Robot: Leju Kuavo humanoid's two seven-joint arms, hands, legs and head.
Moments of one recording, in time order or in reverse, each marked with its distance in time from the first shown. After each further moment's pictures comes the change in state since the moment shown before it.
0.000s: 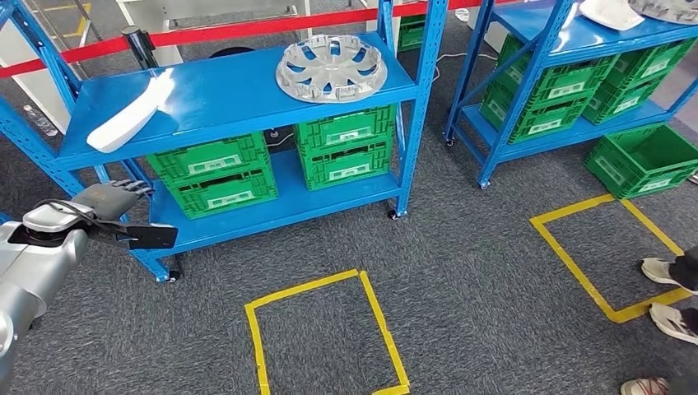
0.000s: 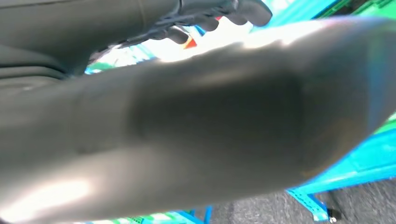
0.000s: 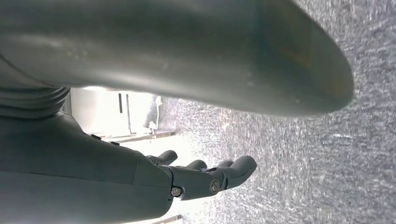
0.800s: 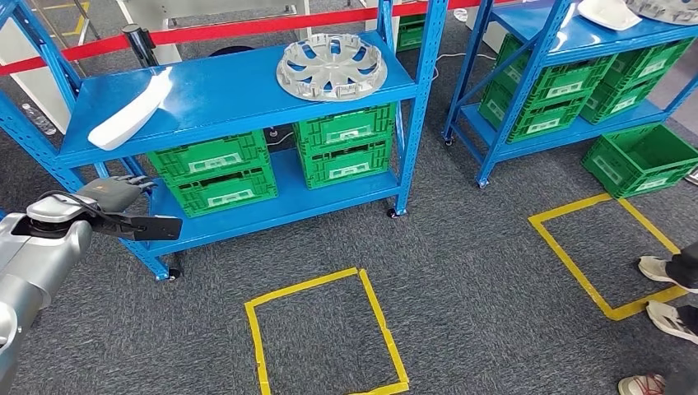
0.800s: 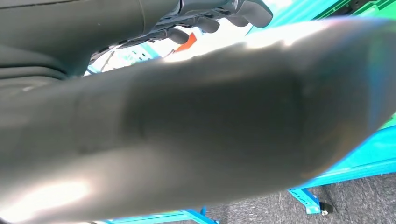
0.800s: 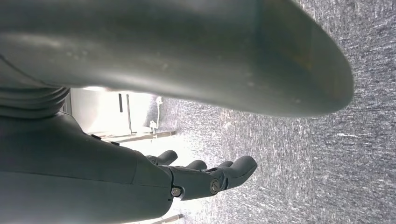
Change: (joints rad) left arm -0.029 -0.018 0.000 0.001 0.025 -0.049 0.027; right arm 0.000 0.001 -0.001 0.000 0.004 0.005 0.000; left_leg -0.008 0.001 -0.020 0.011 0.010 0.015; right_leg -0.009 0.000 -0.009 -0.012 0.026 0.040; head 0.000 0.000
